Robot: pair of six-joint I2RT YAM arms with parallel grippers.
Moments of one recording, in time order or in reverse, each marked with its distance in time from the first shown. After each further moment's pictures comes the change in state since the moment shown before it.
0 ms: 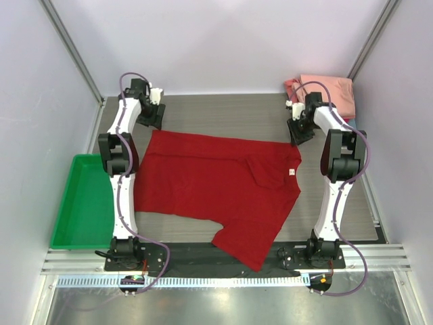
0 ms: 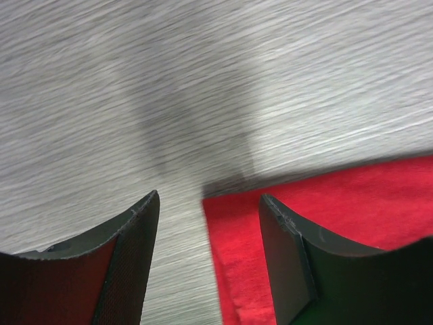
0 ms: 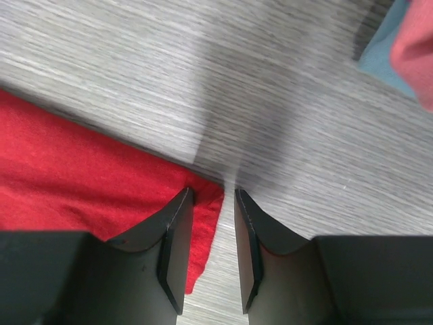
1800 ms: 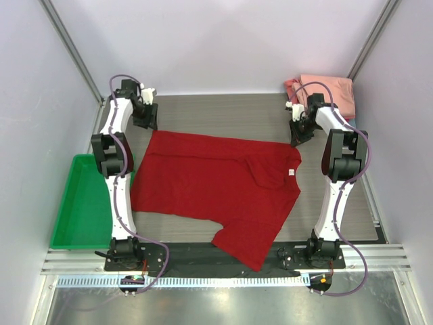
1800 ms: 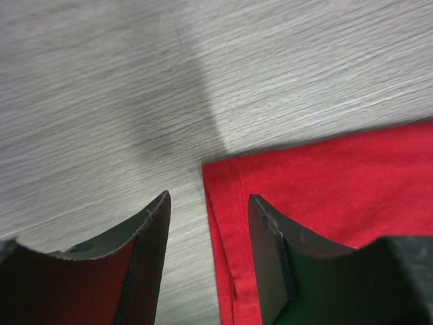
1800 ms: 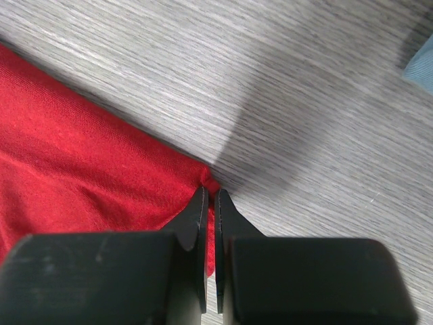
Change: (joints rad) left arm 0.063 -0.051 -0.042 -0.024 0.128 -0.022; right arm -0.011 0.005 -0.003 -0.027 -0.111 -0.056
